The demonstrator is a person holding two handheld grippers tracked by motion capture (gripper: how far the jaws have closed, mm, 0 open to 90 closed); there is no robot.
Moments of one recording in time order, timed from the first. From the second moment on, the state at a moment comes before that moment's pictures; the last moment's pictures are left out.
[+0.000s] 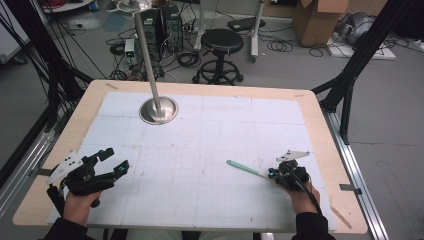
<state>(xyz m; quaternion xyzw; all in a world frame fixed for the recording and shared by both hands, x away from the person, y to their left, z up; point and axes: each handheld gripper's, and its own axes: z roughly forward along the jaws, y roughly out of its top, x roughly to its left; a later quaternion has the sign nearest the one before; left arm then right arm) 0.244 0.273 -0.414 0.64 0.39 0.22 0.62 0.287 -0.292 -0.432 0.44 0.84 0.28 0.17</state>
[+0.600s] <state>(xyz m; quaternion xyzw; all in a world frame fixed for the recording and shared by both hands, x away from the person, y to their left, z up) 0.246 0.271 -0.415 0.65 0.39 0.22 0.62 0.258 -0.287 -0.435 0.44 0.83 0.32 0.13</state>
